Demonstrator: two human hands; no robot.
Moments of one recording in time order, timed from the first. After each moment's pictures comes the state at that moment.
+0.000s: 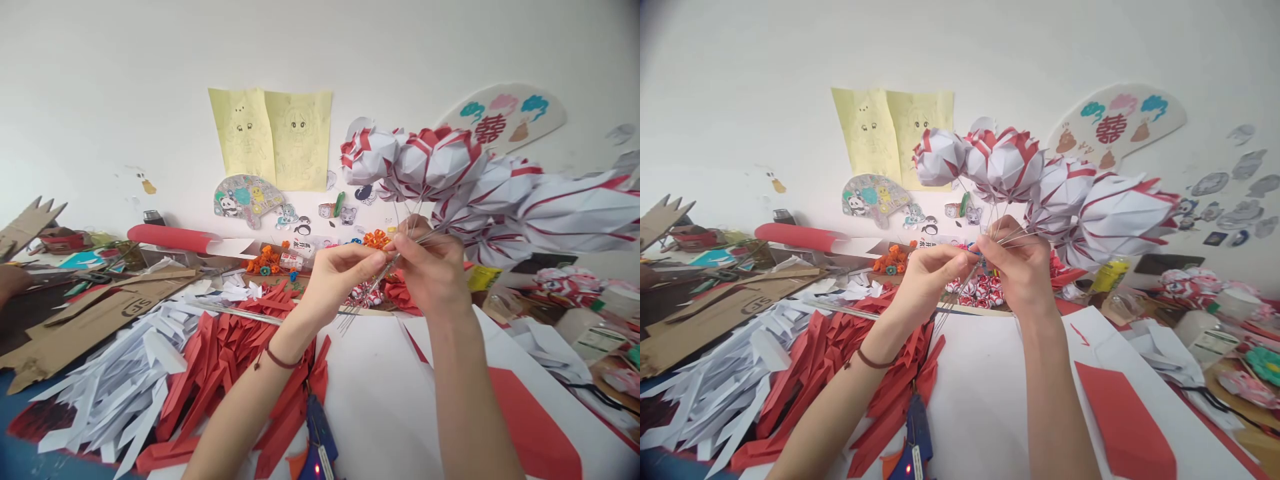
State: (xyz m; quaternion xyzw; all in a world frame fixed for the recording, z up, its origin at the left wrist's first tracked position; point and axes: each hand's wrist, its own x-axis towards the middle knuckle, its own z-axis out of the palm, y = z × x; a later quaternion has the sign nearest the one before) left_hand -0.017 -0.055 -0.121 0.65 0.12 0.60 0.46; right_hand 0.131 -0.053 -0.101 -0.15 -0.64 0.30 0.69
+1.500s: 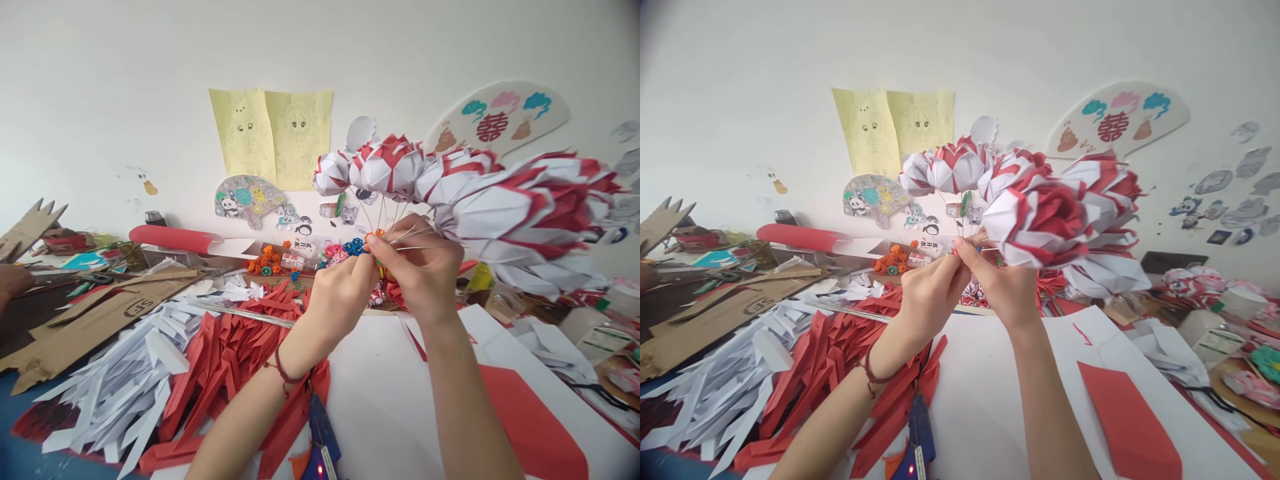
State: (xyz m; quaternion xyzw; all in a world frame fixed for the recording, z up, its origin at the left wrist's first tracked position) left_hand -0.010 -0.058 -0.134 0.72 0.28 0.58 -0.26; right_hand 0.109 -0.068 -0.100 -0.23 -0.65 0.08 0.72
